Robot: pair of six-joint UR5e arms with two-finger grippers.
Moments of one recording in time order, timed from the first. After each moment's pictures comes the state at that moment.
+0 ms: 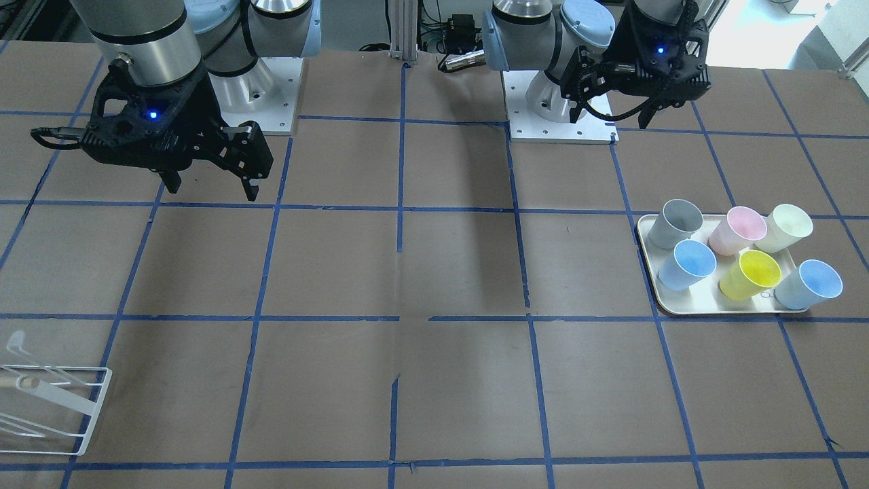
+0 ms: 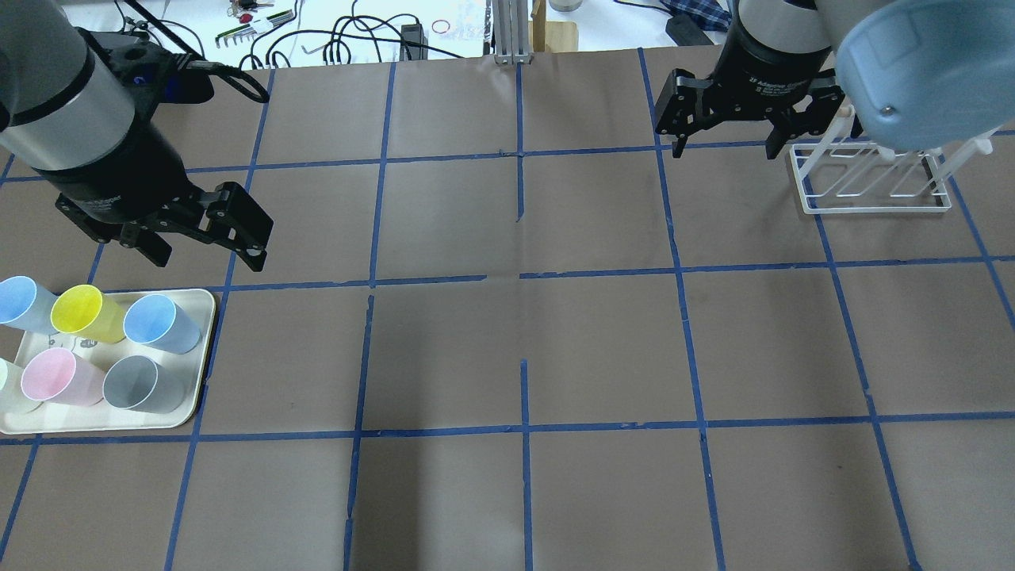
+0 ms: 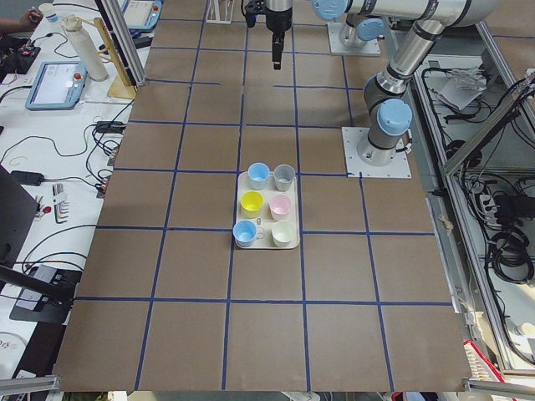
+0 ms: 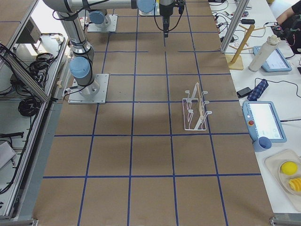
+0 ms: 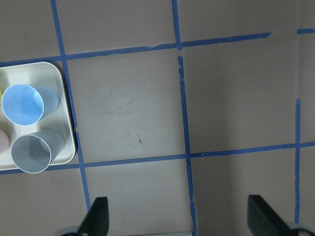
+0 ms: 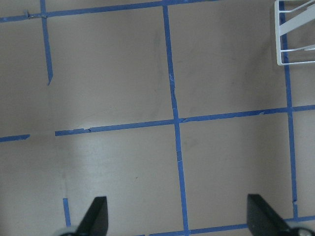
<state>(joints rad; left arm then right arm) -1.50 -1.40 -1.66 -1.70 1.60 0.15 1.64 -1.53 1.54 -1.67 -1.60 0.15</state>
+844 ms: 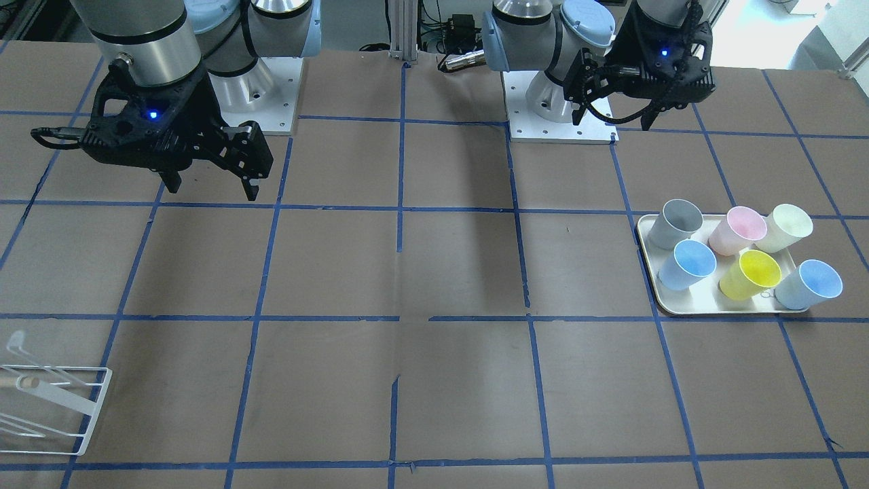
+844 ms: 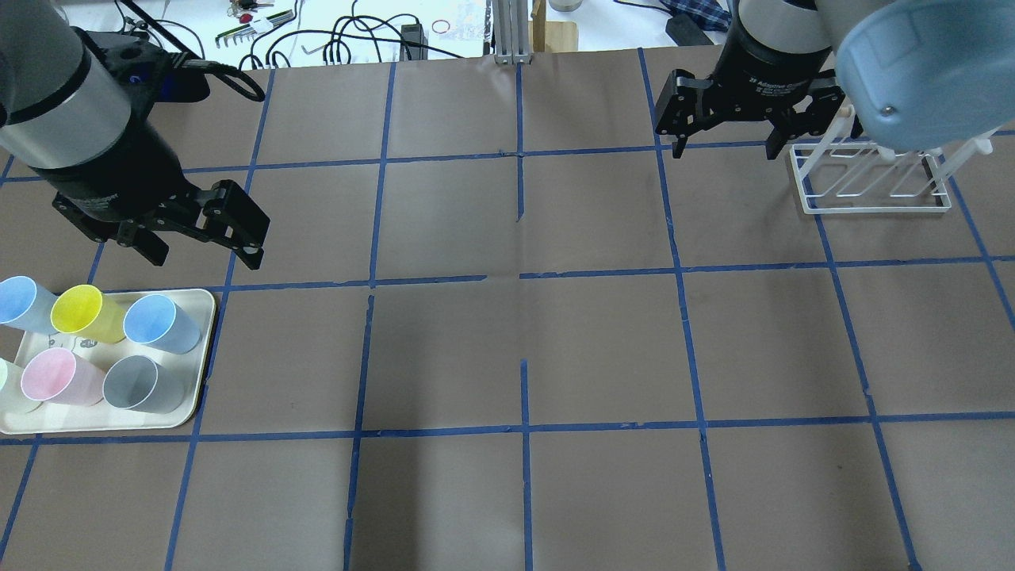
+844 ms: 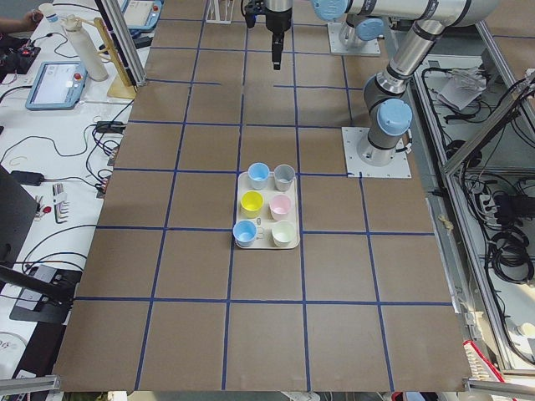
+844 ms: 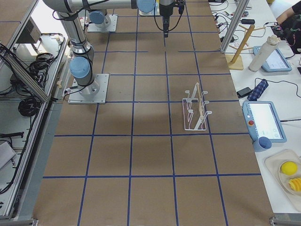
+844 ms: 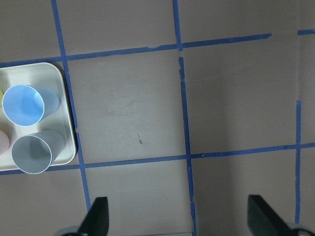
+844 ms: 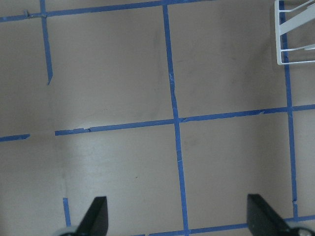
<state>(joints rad) -1.49 -1.40 -1.66 -1.70 1.60 0.15 1.64 -1.53 1.54 -1.67 -1.60 0.15</state>
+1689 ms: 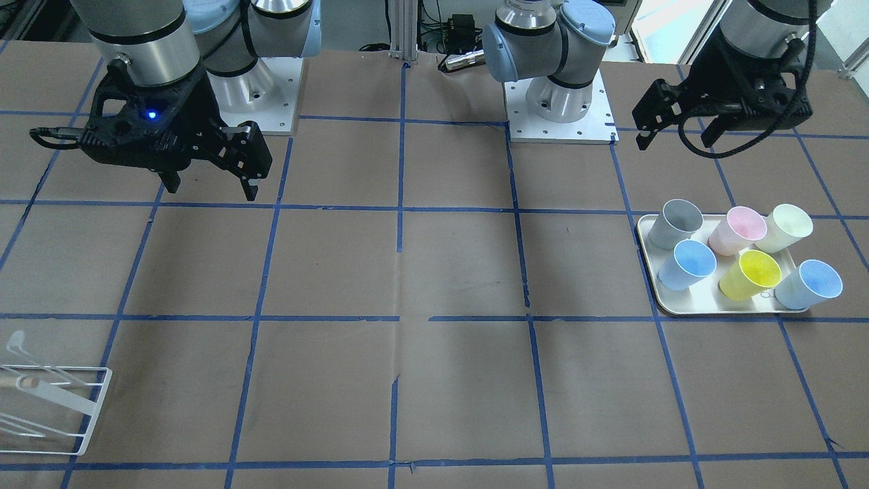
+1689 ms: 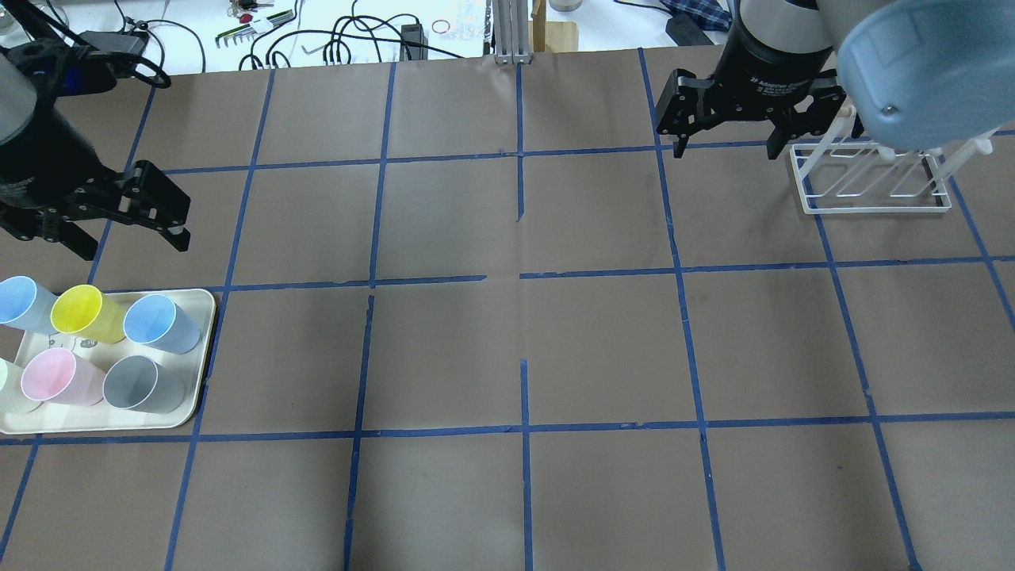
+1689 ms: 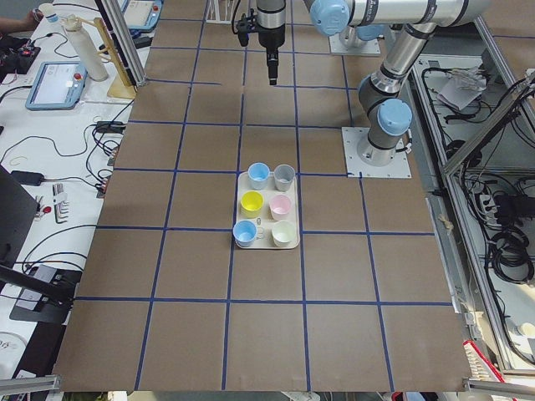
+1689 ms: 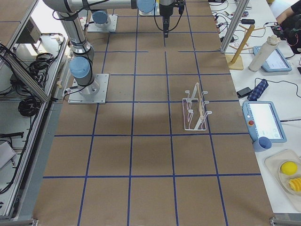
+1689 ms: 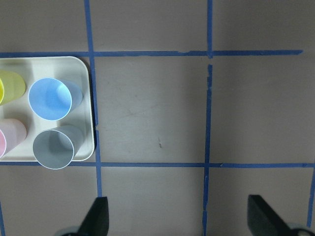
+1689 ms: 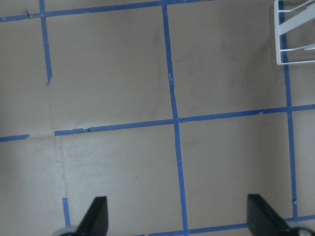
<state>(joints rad) -1.26 -1.44 -1.66 -1.65 1.60 0.25 1.63 -1.53 1.54 -1.67 -1.60 0.15</state>
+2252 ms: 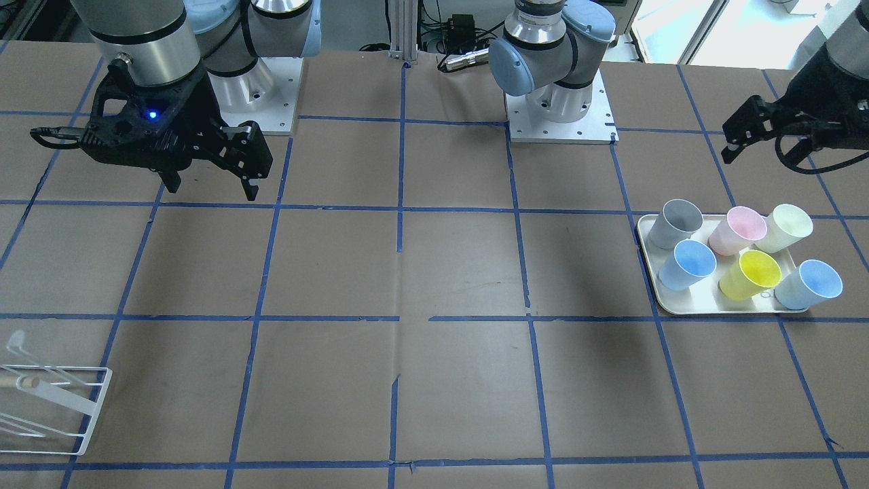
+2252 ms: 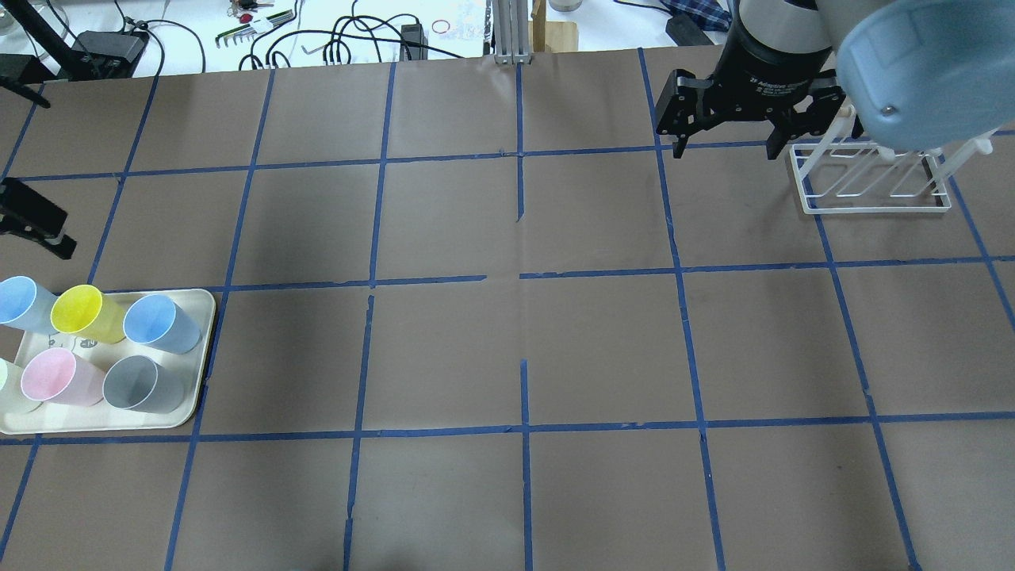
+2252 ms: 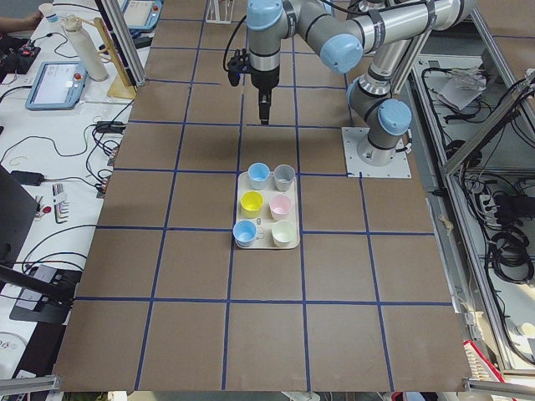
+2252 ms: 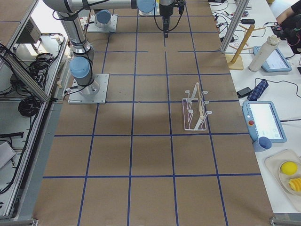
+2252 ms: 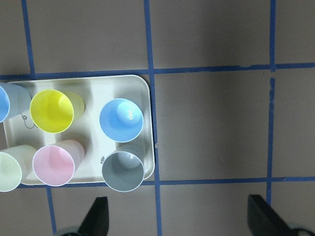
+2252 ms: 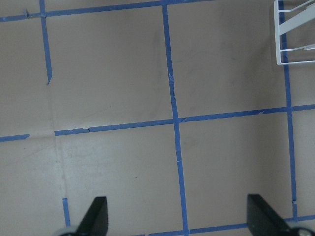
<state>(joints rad) -0.99 -1.49 -1.67 -1.57 1.60 0.64 1.63 -1.53 1.54 -1.67 -1.60 0.15</state>
